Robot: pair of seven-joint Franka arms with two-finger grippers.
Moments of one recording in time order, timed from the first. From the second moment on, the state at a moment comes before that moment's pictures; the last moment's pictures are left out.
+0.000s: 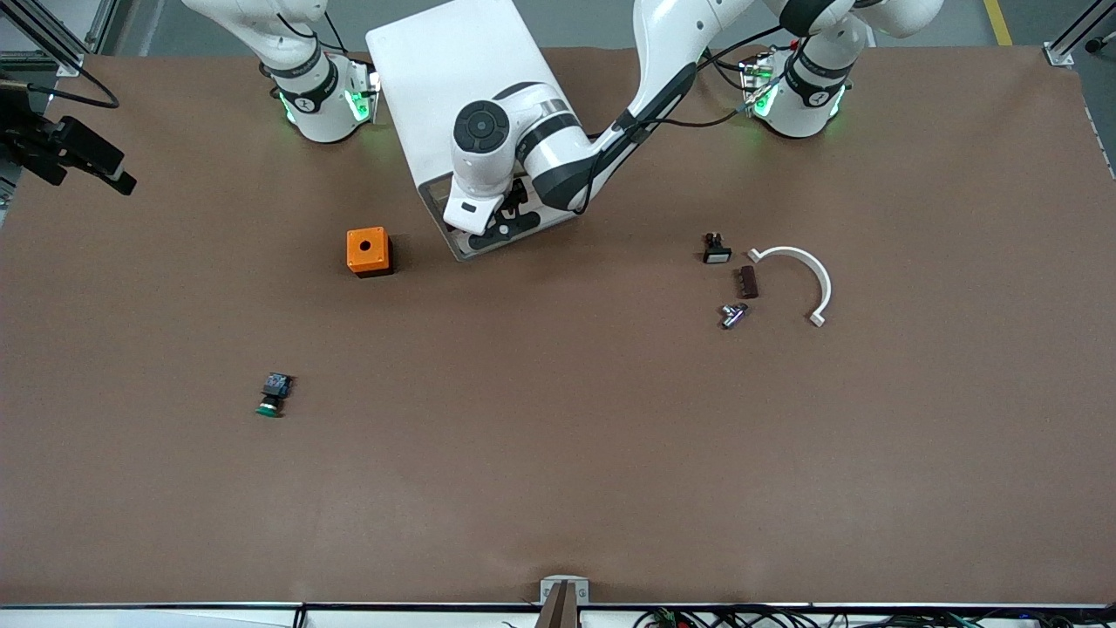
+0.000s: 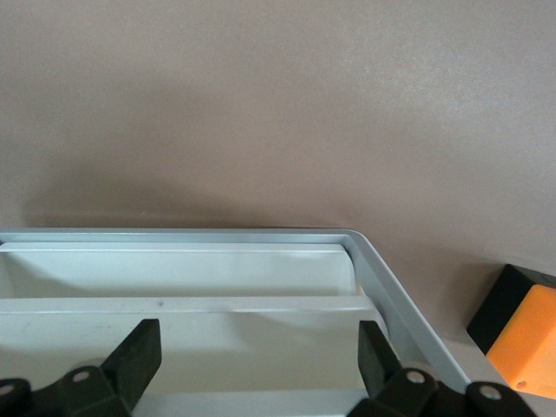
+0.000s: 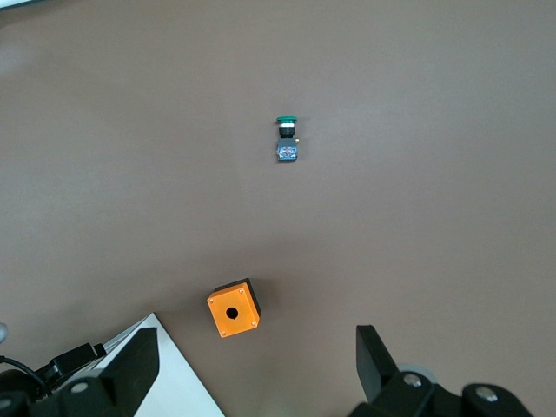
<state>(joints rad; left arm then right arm) -0.85 0.76 -0.28 -1.35 -0.05 2.13 -1.44 -0.13 -0.19 0.08 -1.69 0.08 1.54 0.15</state>
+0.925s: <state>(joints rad) -0.38 0.71 -0.26 -1.34 0.02 2.09 -0.88 -0.13 -0.19 0.08 -1.68 0.08 1.54 0.16</state>
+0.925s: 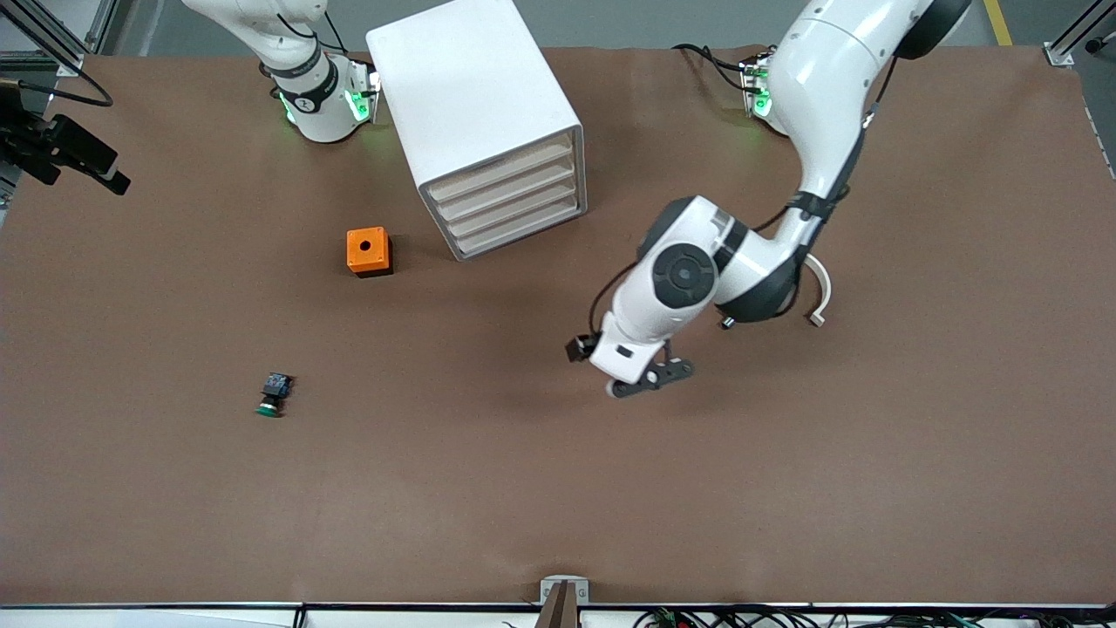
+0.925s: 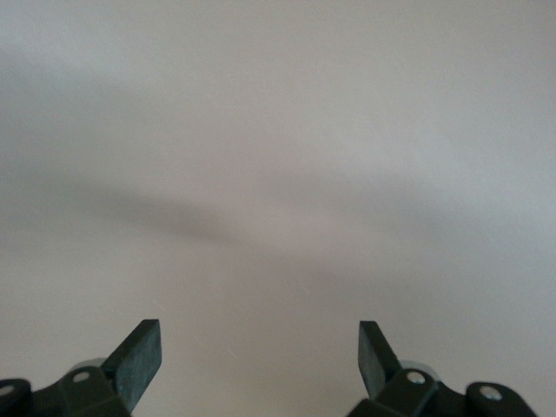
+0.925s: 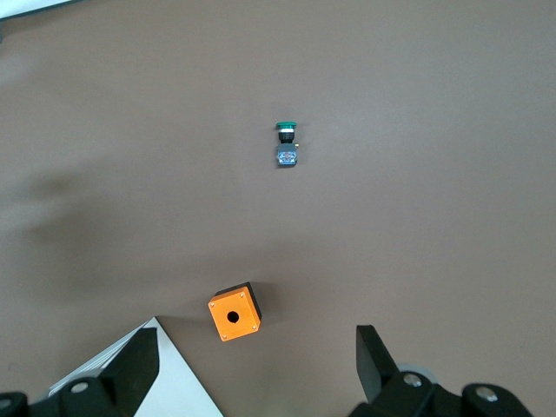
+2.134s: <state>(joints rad) -0.10 0.39 -0.01 -1.34 0.05 1.69 -0.11 -0.15 -0.11 0.07 -1.67 0.08 1.55 0.16</state>
